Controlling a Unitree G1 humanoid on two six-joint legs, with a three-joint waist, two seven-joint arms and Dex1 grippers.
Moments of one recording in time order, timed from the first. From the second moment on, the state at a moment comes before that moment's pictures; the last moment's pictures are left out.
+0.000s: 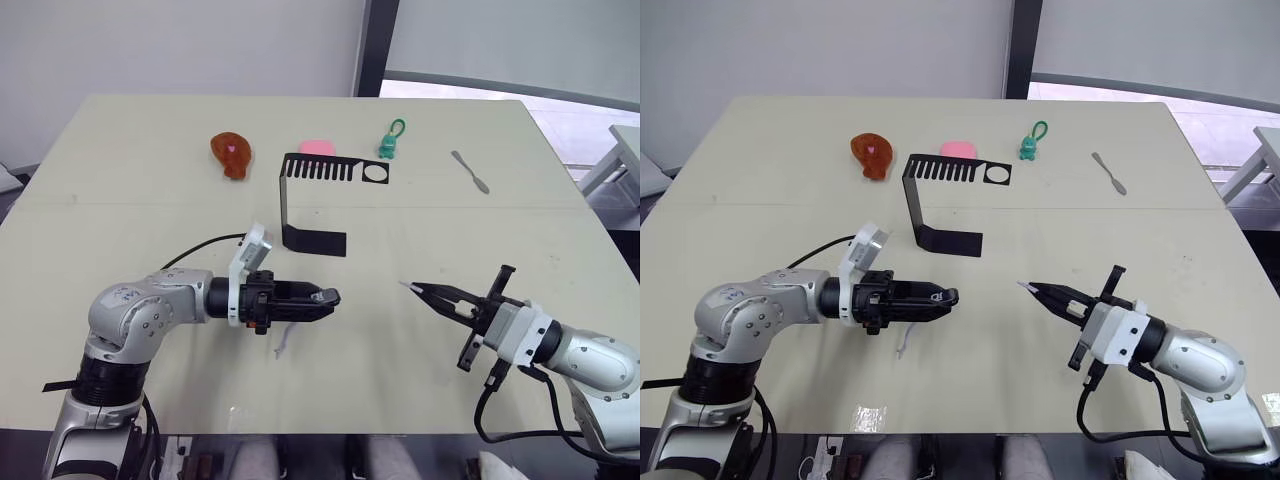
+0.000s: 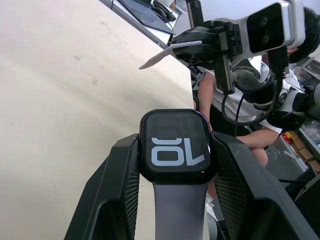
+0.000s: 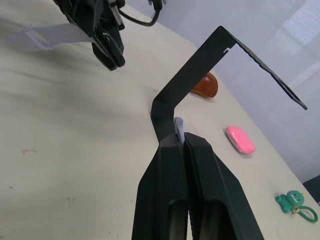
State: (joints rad) left arm -0.48 0.58 -0.01 -0.27 -0.83 1.09 -0.91; right arm 0.07 -0.72 -0.12 -0.42 0.23 -0.32 0.82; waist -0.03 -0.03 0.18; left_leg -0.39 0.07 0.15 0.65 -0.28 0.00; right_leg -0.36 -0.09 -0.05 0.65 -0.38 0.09
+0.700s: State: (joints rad) left arm -0.57 0.45 0.02 -0.23 -0.90 1.29 -0.70; right arm 0.01 -0.69 0.01 -0.45 0.10 -0.30 0.81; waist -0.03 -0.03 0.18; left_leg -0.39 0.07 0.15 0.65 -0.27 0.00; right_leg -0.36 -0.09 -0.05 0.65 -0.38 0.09
